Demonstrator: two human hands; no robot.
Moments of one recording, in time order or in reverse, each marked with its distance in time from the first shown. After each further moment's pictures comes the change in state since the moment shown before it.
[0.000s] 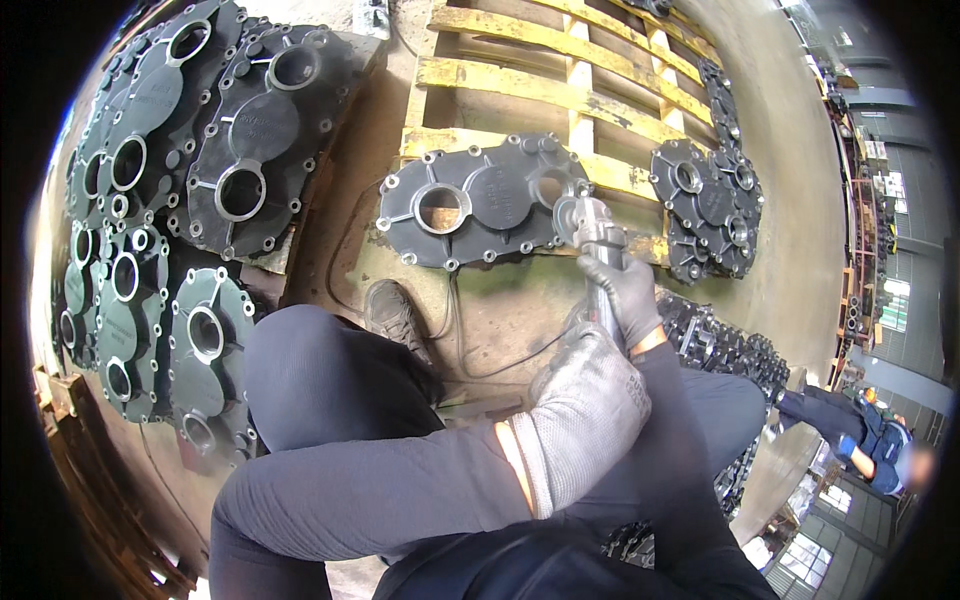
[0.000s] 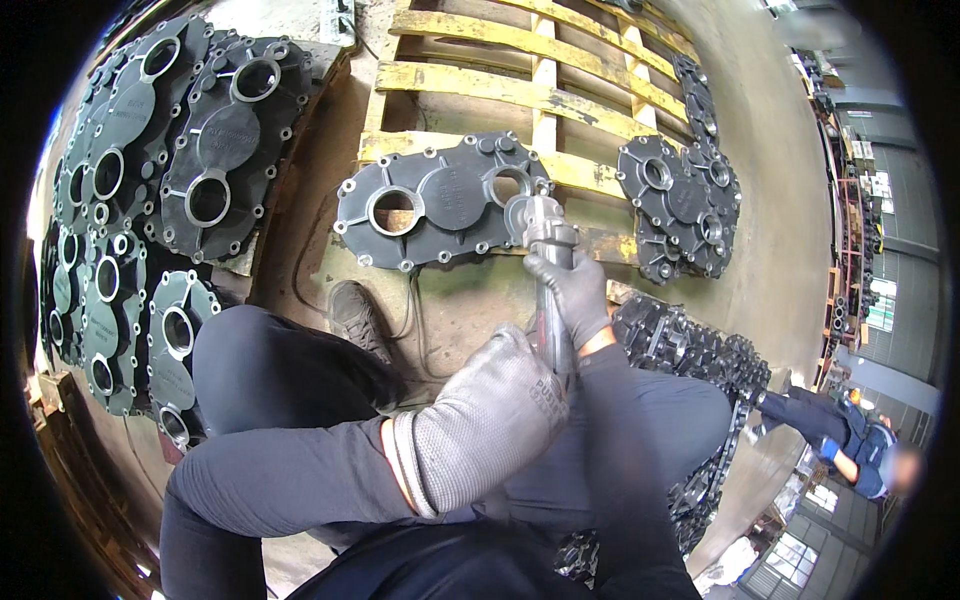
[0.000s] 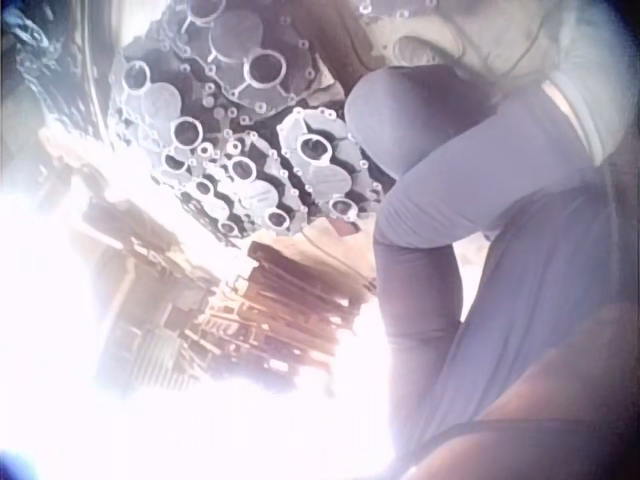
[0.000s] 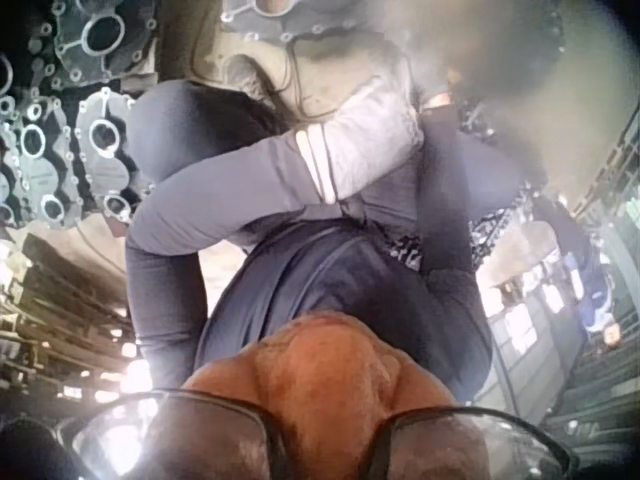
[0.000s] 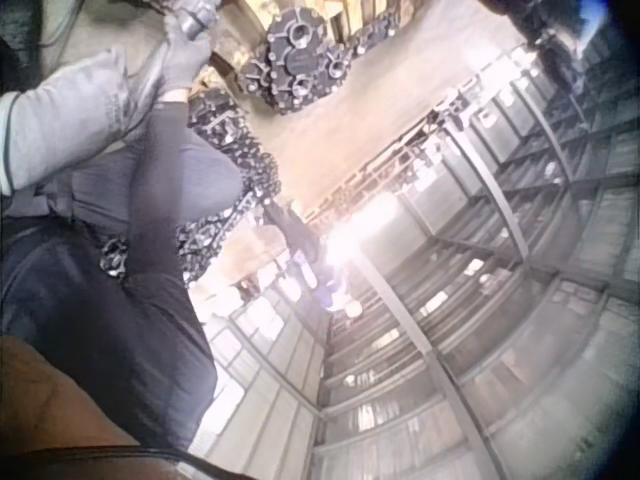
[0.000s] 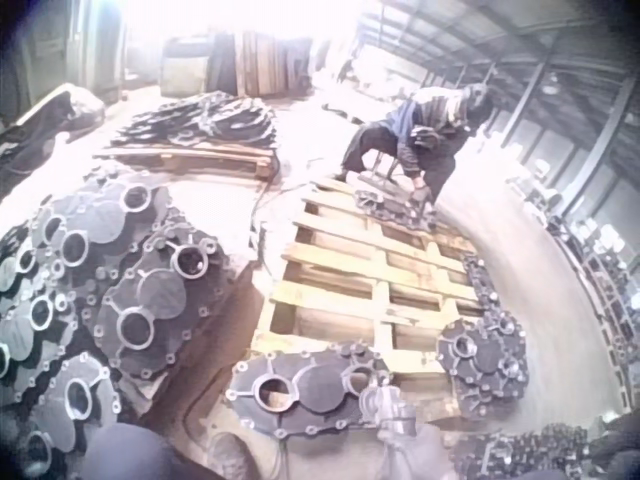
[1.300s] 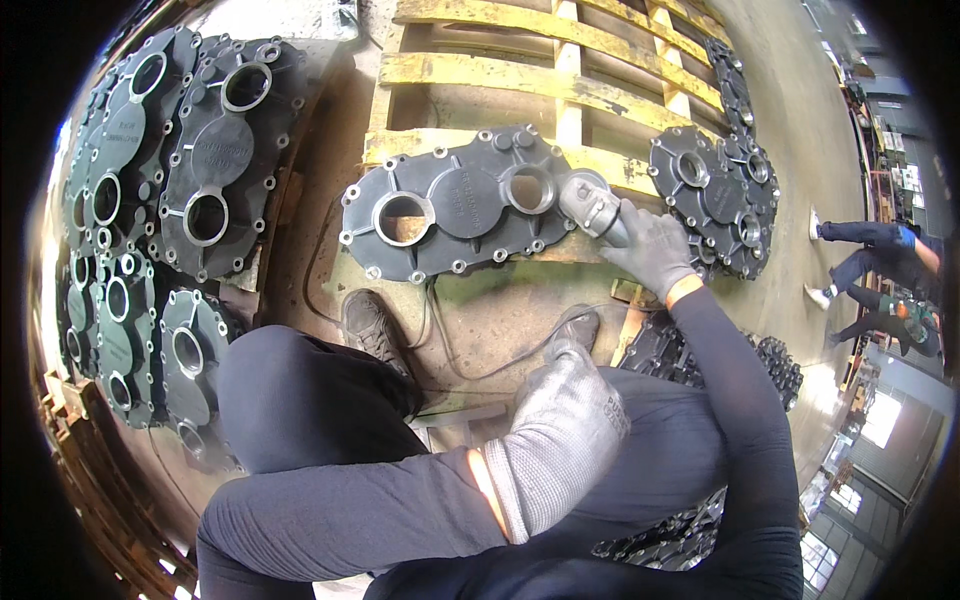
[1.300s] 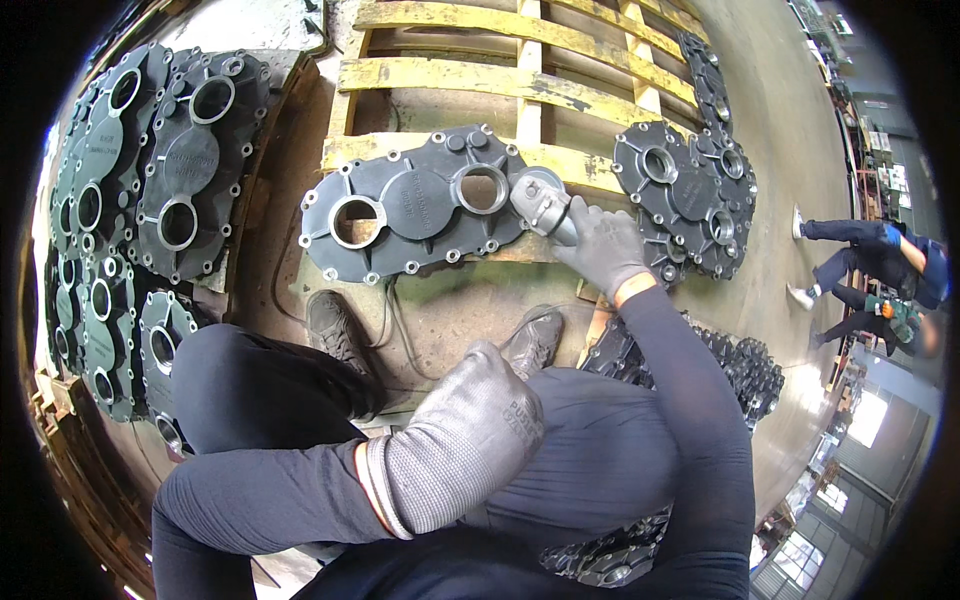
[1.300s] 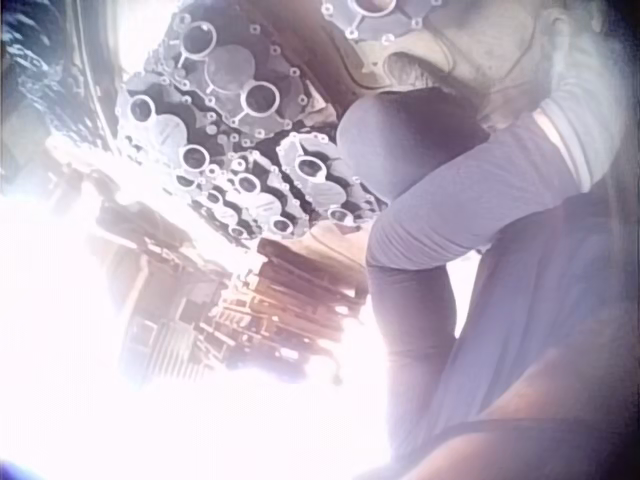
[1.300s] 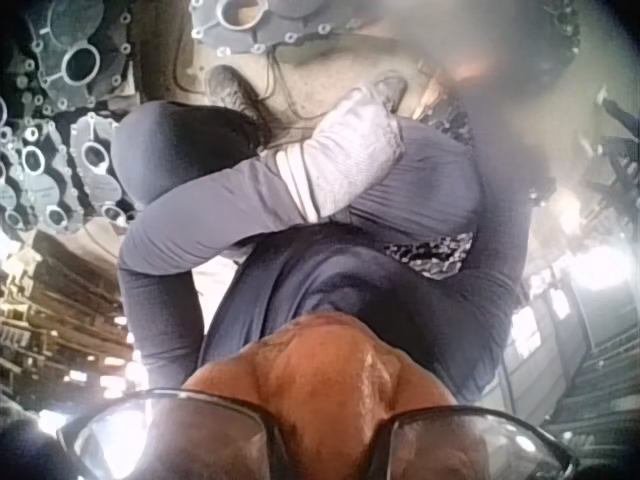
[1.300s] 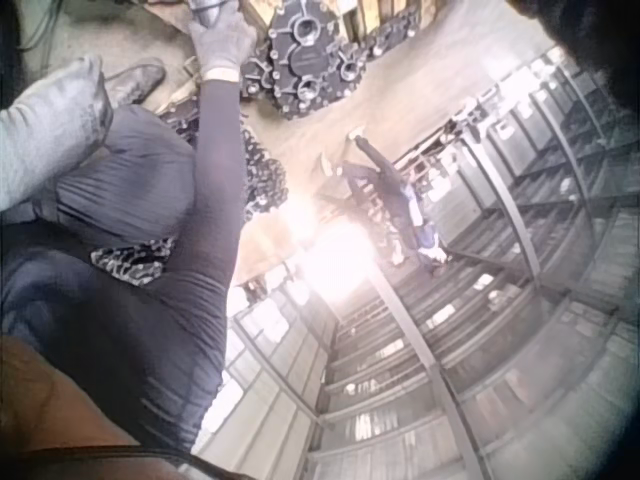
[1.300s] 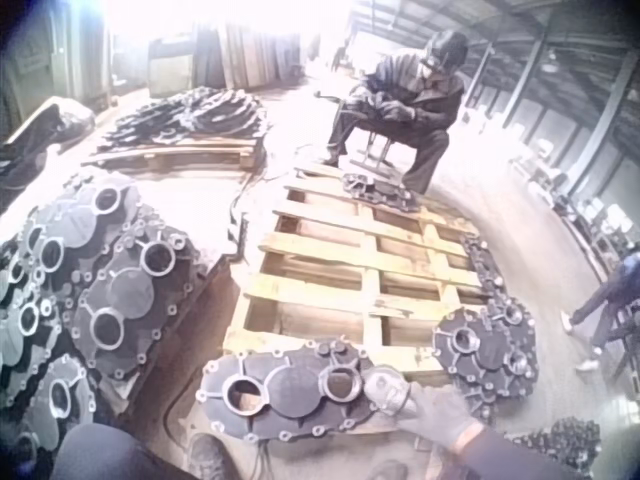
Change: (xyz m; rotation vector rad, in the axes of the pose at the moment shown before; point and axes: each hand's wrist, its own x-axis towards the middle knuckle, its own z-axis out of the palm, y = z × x) left_hand 0.060 -0.005 -0.013 -0.015 -0.238 0.038; right_hand 0.099 -0.009 -0.078 -1.402 -0.073 -0.619
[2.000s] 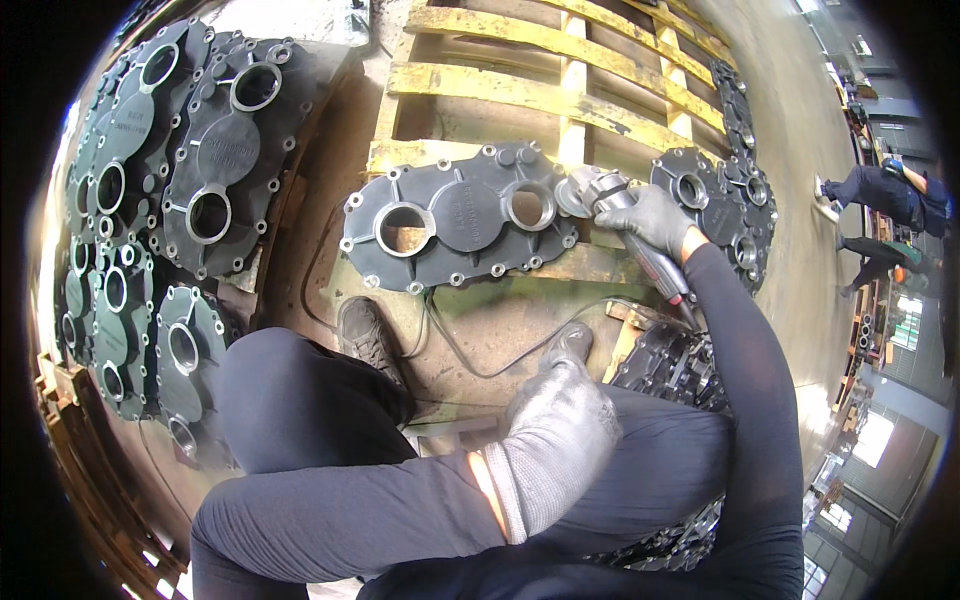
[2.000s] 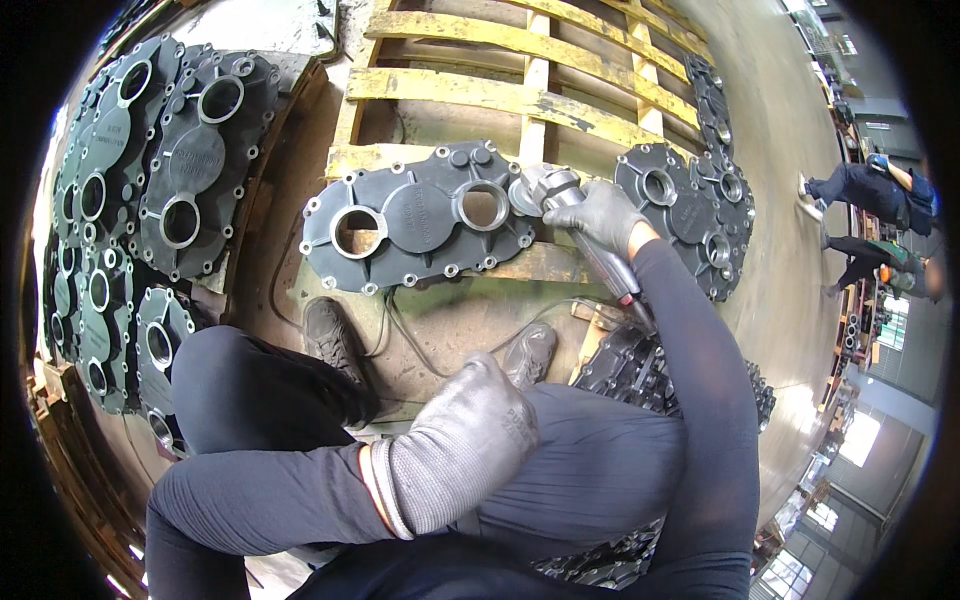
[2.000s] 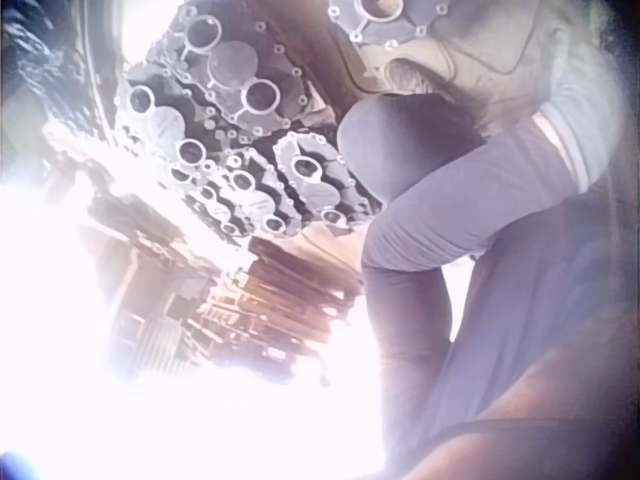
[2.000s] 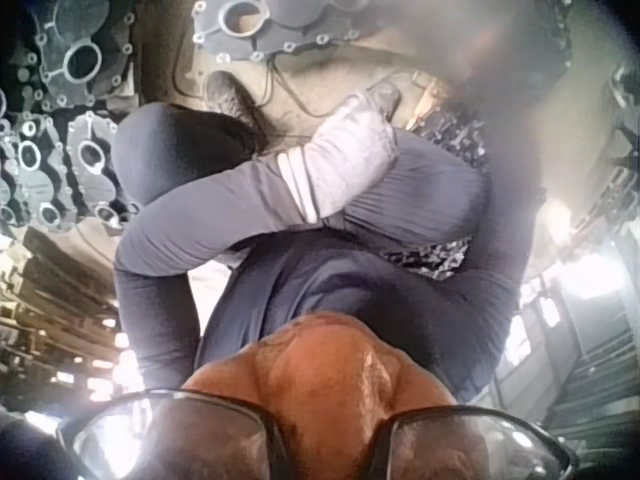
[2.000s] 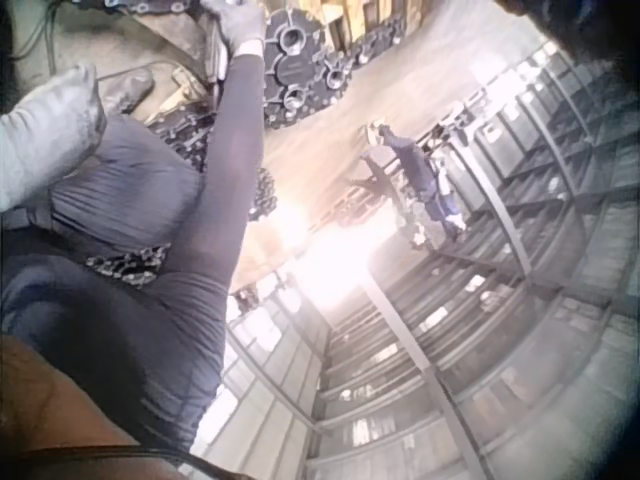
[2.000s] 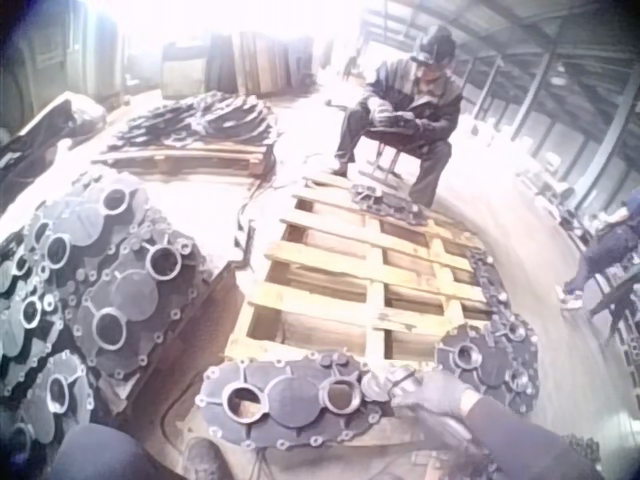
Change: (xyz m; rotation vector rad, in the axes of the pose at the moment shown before) left_hand 0.006 -0.002 0.008 -0.026 0.096 -0.034; right_hand 0.074 0.035 -0.037 0.646 -0.313 0.206
